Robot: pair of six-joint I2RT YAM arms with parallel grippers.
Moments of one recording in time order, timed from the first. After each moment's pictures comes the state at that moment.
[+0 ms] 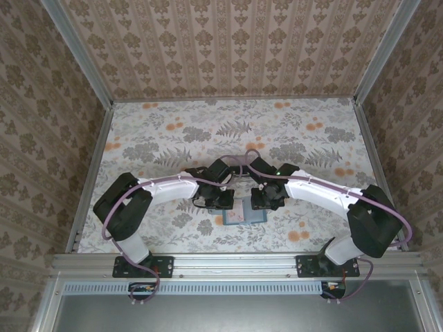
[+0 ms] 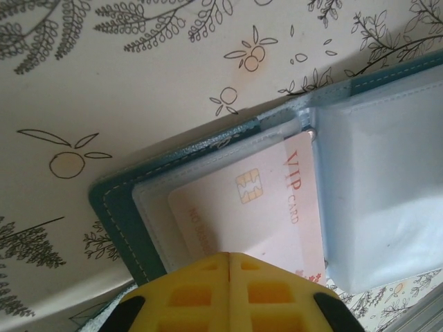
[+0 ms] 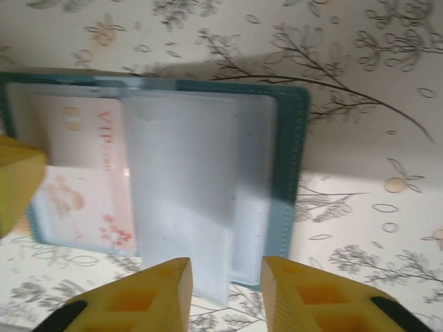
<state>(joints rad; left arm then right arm) -0.88 1.70 0.95 -0.45 0.33 -0.67 0.72 1.48 0.96 -0.82 -0.07 0.70</state>
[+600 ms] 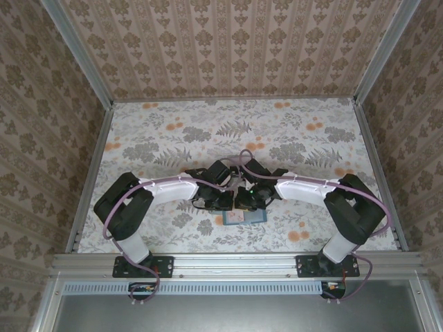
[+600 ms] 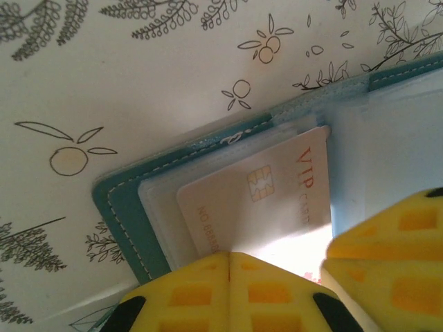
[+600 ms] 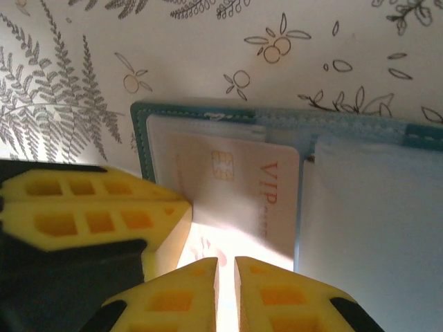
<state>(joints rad) -0.88 1.70 0.92 -0.43 0.34 -0.68 0.72 1.64 0.89 -0.42 -0.35 0.85</state>
